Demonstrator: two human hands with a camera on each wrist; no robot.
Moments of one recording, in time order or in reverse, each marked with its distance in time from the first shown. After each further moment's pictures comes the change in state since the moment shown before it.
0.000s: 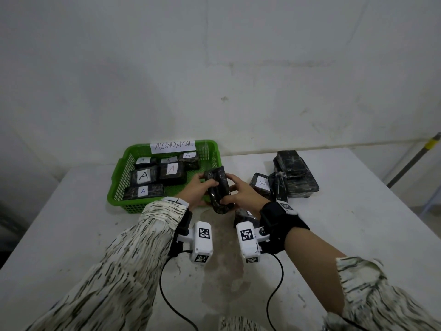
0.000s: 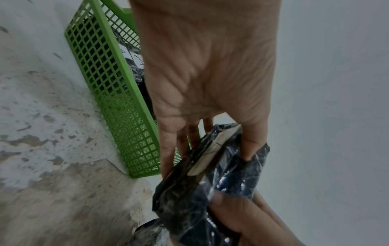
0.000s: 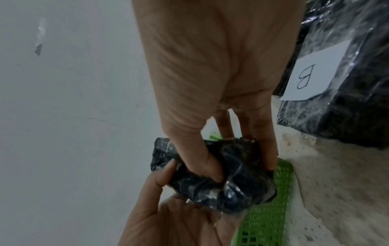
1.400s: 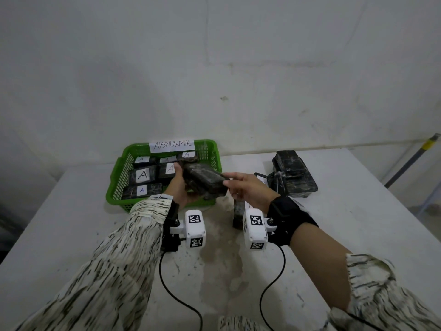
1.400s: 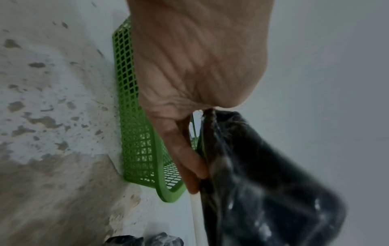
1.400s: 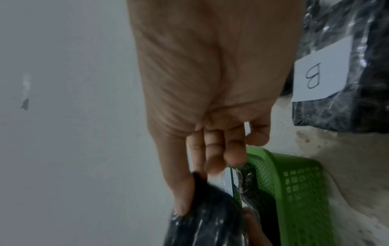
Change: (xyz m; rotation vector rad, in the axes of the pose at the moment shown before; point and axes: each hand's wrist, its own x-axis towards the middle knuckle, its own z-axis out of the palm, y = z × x) left_hand 0.004 0.000 -0.030 -0.440 -0.047 -0.084; right_hand -0.001 -0.006 -0.017 0.283 0.012 -0.027
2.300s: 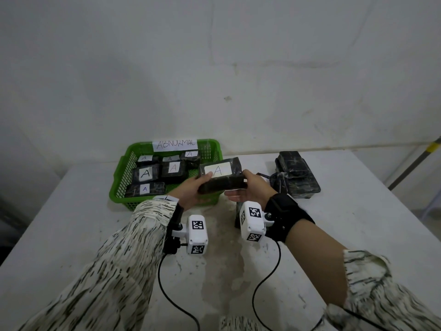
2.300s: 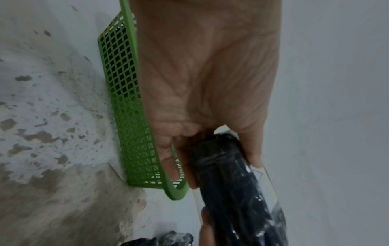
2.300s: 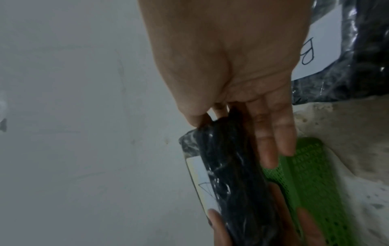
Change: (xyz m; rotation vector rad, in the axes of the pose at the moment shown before) left_hand 0.002 -0.005 0.002 0.343 -0.109 -0.026; right_hand 0.001 -0.011 0.008 0.238 0.160 0.181
